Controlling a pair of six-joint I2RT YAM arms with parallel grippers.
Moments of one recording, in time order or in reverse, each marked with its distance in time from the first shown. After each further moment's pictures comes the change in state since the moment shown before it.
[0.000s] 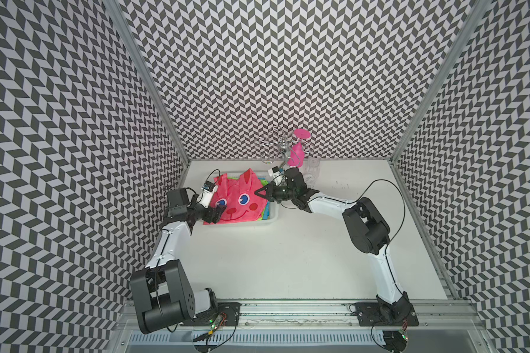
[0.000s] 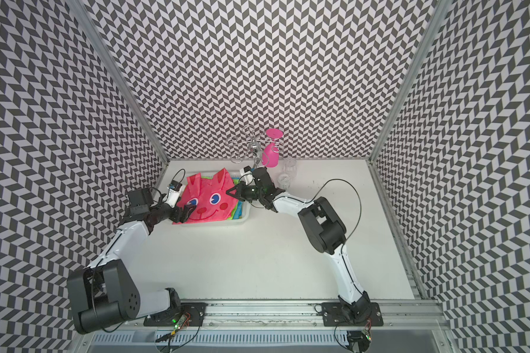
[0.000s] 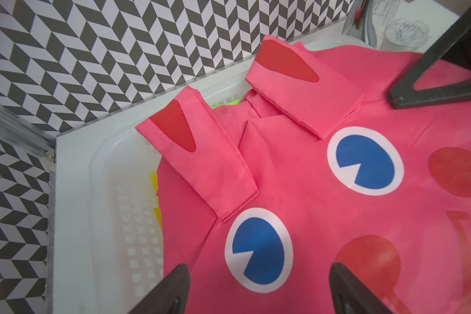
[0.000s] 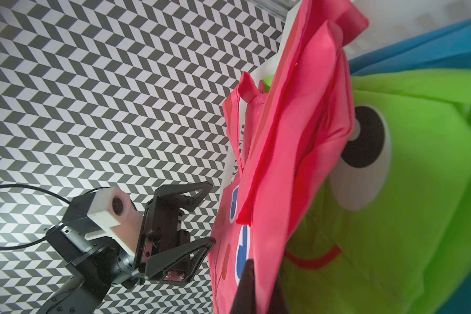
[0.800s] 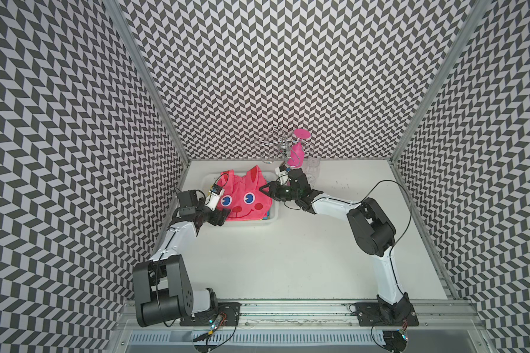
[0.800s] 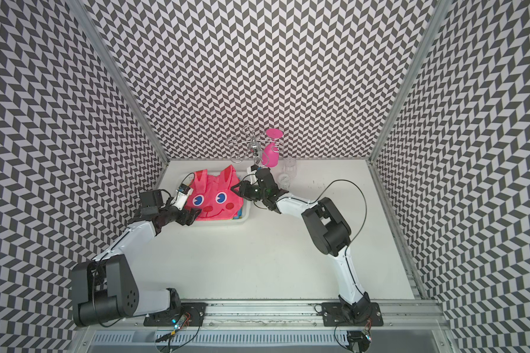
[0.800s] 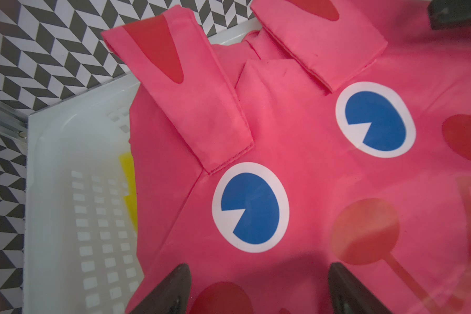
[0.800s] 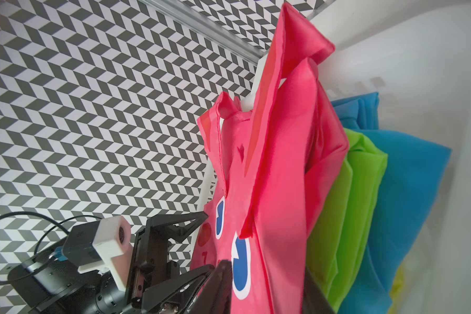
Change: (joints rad) left arm -0.078 0.039 -0.047 0.053 -0.119 -0.026; right arm -0.004 -0.040 -0.048 -0.021 0.160 -0.068
